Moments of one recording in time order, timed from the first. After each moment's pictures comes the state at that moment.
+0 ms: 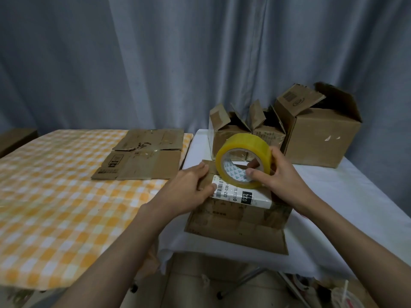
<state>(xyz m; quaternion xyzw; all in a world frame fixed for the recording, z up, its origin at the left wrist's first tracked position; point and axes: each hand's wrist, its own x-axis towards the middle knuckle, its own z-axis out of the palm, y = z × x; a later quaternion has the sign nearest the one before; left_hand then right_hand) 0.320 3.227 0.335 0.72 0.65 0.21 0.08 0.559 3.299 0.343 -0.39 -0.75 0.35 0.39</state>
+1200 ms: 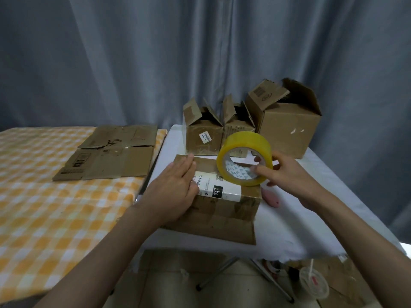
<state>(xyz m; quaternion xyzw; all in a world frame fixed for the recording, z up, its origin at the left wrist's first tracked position) 0.349 3.235 0.312 0.78 0.61 0.15 -0.05 0.629 3.297 0.353 -0.50 -0.71 0.35 0.35</state>
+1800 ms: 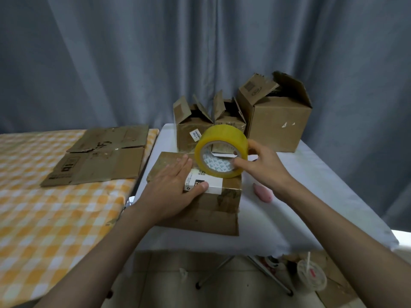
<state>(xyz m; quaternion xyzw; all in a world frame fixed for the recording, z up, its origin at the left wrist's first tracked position) 0.365 3.246 0.312 0.76 0.64 0.13 0.03 0.601 3.297 0.350 -0.48 -0.71 0.31 0.41</state>
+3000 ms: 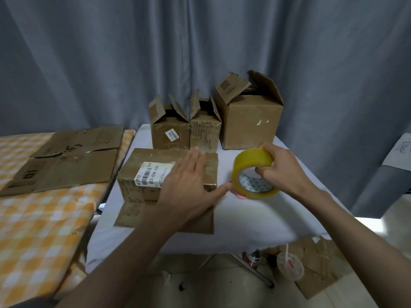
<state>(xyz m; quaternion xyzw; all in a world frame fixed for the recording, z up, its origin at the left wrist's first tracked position) 0.460 3.257 0.317 0.76 0.63 0.17 -0.04 0.692 3.296 0.348 -0.53 -0.76 0.11 0.36</state>
